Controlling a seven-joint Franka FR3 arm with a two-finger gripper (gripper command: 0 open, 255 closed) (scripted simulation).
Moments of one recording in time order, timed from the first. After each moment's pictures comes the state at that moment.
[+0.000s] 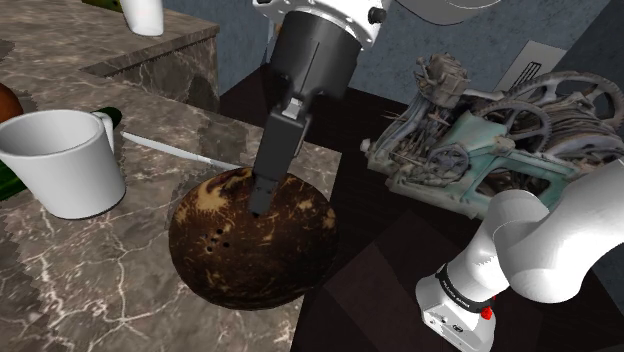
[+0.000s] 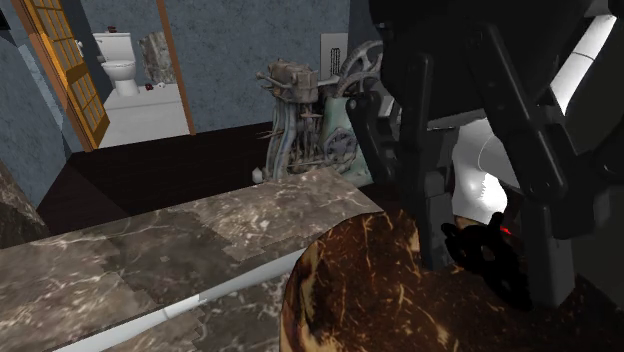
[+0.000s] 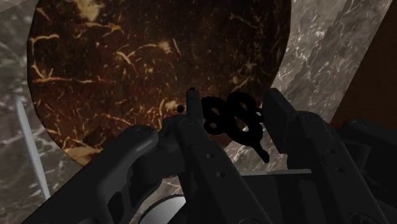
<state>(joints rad) 0.46 -0.26 0.32 -1.92 0.57 1.84 -0.02</state>
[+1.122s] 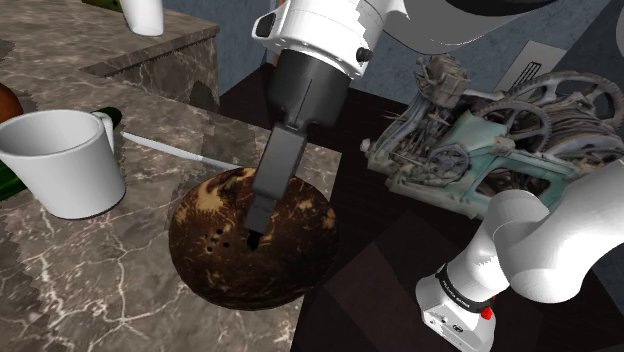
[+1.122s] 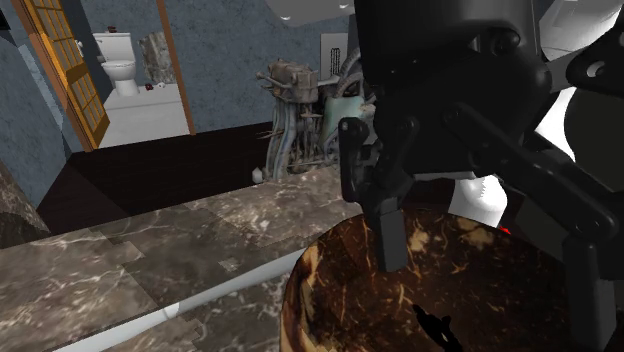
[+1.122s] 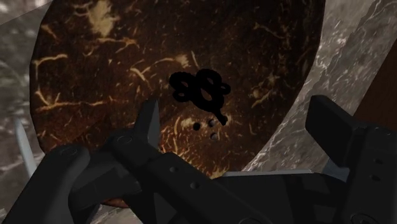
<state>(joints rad) 0.46 -0.27 0.33 -1.99 0.59 1.90 -0.06</state>
